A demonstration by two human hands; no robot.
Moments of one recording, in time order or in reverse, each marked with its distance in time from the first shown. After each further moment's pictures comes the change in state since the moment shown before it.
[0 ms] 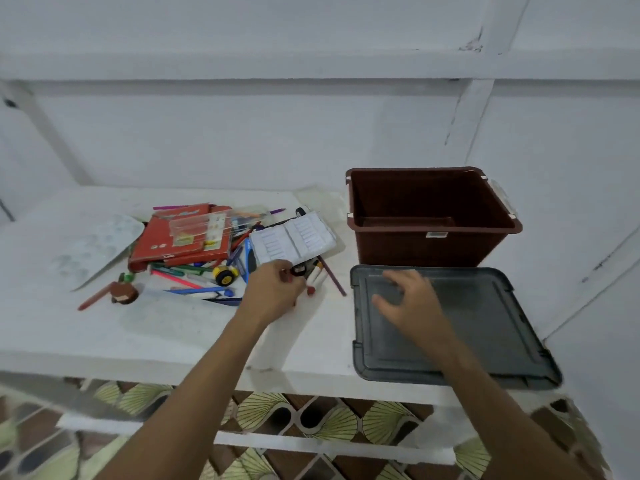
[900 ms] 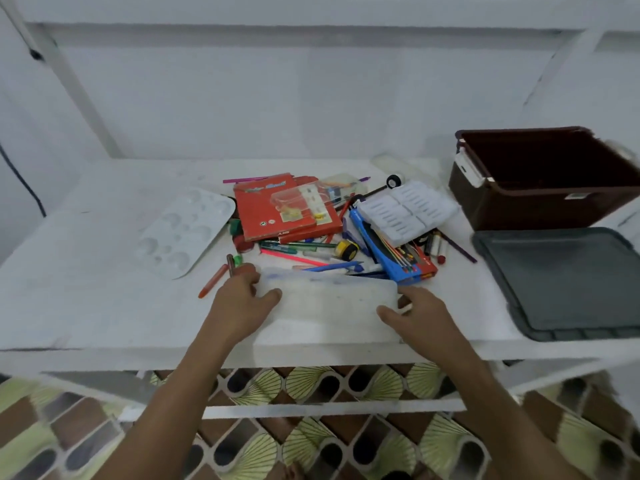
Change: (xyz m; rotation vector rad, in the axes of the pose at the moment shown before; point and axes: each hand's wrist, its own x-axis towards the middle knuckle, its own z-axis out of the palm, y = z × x) left_hand 0.019 -0.237 -0.184 0.098 -0.128 -0.058; right_hand -0.029 -0.192 0.187 0.024 -0.128 0.394
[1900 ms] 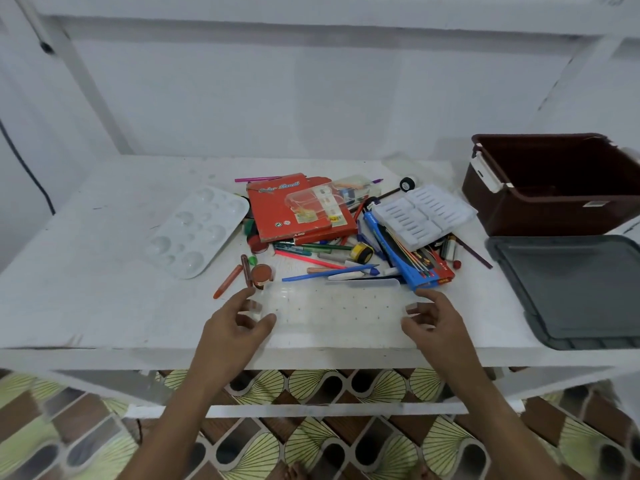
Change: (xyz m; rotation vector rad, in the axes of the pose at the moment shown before) left_hand -0.025 -0.054 -0.001 -0.317 0.066 0.028; right_hand -0.012 0.014 0.022 0.487 0.114 -0.005
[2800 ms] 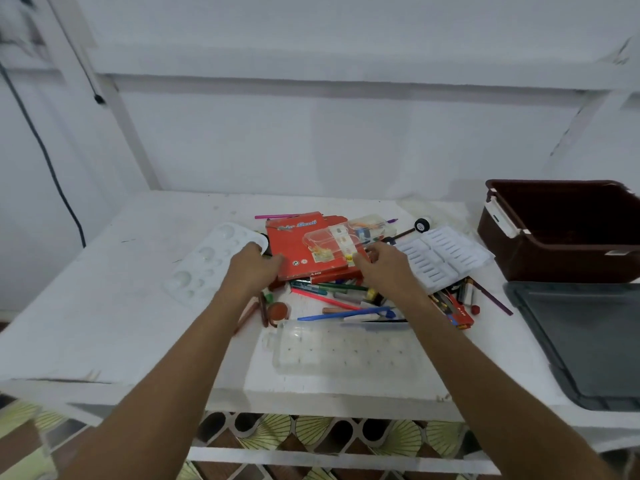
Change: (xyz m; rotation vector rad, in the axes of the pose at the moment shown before) left_hand 0.133 0.072 -0.025 0.158 0.045 -0.135; right_hand 0.120 -0.110 0.073 -0.404 -0.074 -0.209
